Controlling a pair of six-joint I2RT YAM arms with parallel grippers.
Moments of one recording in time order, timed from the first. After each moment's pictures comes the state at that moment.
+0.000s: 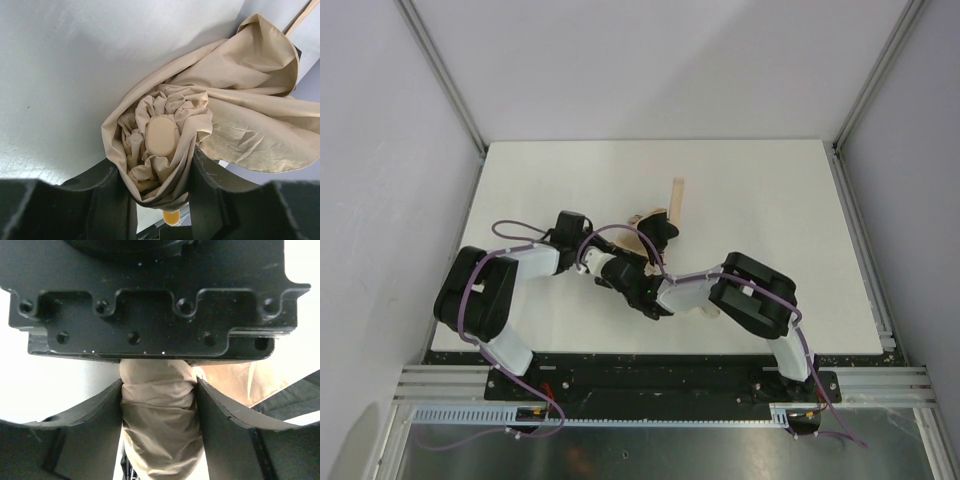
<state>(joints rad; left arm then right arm) -0.32 1.65 0.74 0.00 0.27 -1.28 1.12 2.06 1.16 0.30 0.58 -0.42</state>
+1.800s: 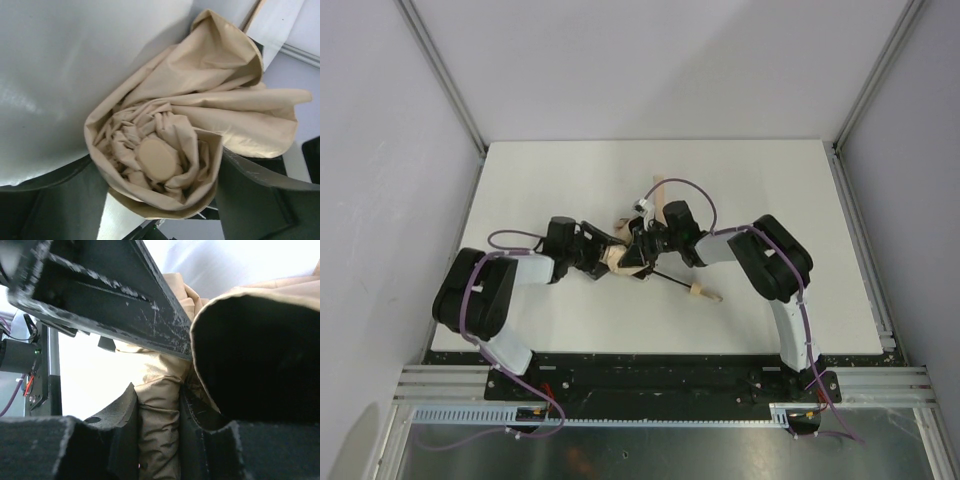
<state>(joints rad) -0.27 1.64 0.62 0.26 0.35 -1.34 0.65 2.14 1.14 0.50 -0.79 0.35</state>
